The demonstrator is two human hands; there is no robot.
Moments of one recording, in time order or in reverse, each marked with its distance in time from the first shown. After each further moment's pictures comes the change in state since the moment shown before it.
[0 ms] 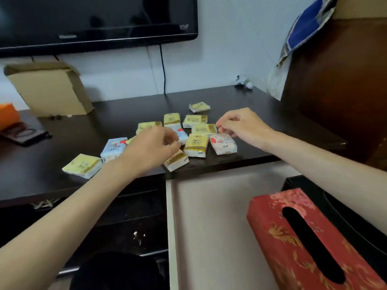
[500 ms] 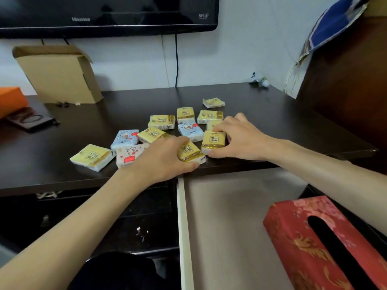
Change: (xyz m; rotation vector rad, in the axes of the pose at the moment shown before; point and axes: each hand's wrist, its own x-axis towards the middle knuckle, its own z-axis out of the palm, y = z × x) left_hand -0.009 -0.030 0.026 0.073 -0.105 0.029; right_hand 0.013 -0.009 0.051 -0.691 -0.245 -0.203
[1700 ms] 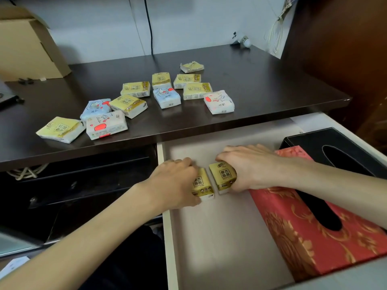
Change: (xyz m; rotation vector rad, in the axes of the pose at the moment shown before) left_hand -0.066 0.057 0.091 0.352 -0.287 0.225; right_hand -0.125 -0.003 0.061 -0.204 -0.319 -0.011
